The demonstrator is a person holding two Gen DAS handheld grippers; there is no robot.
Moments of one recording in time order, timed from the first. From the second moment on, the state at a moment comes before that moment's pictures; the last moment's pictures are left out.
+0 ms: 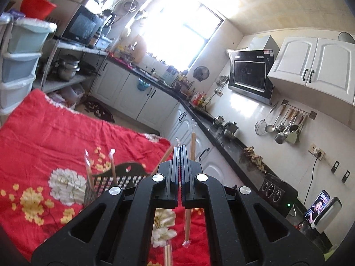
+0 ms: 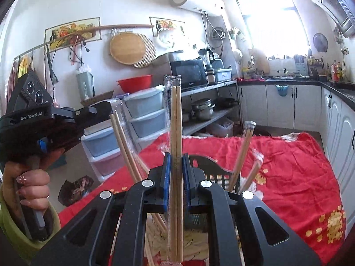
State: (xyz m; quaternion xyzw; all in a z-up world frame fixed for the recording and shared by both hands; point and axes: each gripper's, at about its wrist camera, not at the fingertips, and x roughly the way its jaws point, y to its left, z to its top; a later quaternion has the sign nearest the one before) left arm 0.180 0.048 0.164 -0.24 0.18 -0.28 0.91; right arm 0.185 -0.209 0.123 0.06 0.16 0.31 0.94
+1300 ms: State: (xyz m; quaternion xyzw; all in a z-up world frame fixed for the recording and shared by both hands) left arm 0.217 0.070 0.186 -0.23 0.13 -0.21 0.94; right arm 0.236 -0.204 0.152 0.05 0.00 0.23 0.97
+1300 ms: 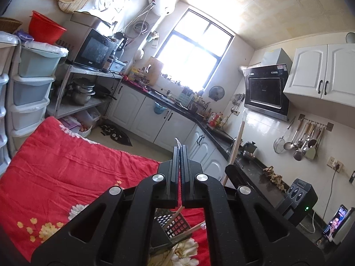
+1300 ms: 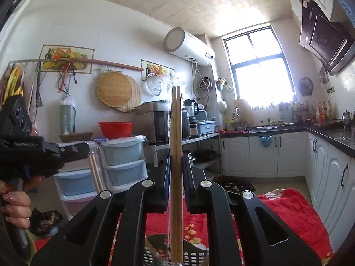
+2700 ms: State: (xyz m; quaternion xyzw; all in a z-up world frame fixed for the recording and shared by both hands) left arm 0.220 0.070 0.135 -0.24 0.19 -0.19 0.93; right arm 0.245 -0.211 0.093 0.08 0.09 0.18 0.98
